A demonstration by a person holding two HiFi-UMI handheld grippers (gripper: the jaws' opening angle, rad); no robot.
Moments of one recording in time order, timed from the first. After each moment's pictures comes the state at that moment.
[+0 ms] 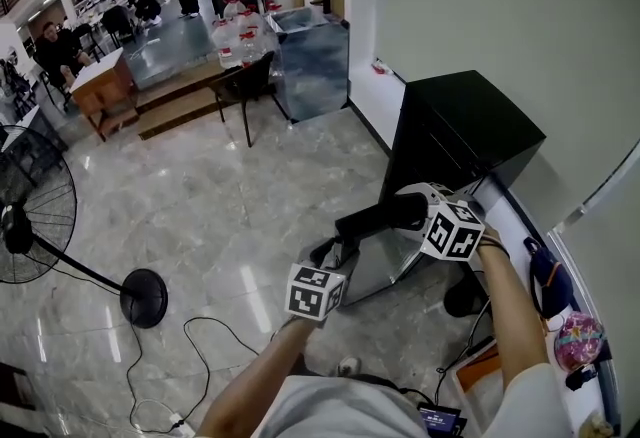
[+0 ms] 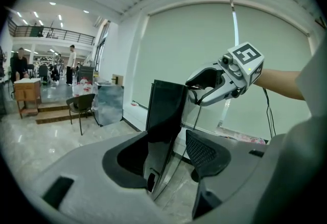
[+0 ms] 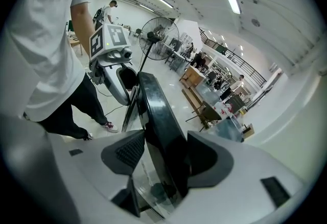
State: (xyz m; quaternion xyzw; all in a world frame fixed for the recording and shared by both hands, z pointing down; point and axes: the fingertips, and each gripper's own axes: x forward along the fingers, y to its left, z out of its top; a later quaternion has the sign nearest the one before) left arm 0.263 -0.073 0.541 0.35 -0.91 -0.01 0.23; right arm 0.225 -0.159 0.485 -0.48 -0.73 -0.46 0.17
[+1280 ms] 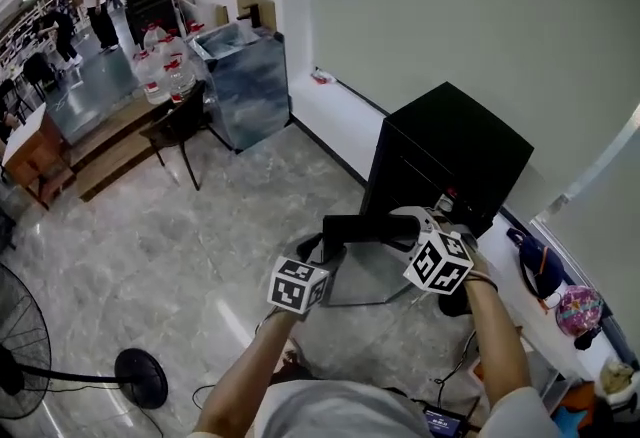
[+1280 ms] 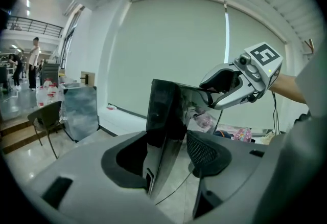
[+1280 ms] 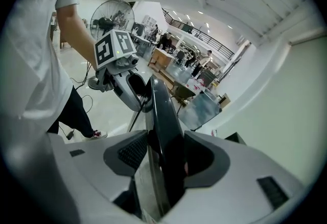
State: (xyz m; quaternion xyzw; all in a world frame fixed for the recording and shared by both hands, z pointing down) left arm 0.032 -0.081 0.541 0.50 -0.83 0.03 0.23; right arm 0.061 -0.164 0.484 -0.31 -0.82 -0.41 0.26
